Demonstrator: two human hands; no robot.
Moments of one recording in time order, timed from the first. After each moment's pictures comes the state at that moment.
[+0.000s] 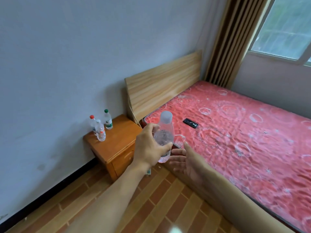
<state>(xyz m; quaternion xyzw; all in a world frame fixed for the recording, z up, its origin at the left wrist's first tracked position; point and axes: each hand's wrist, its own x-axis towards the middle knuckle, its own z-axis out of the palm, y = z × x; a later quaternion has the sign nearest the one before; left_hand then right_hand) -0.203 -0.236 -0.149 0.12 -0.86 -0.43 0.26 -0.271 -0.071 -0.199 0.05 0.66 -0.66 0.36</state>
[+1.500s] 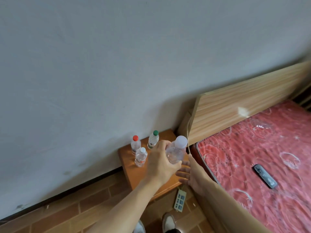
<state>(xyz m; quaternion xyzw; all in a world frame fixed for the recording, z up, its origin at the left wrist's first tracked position) -0.447 -0.660 -0.263 0.29 -0.83 -0.42 0.21 -0.561 -0.543 -0.307 0.06 0.69 -0.52 0.50</state>
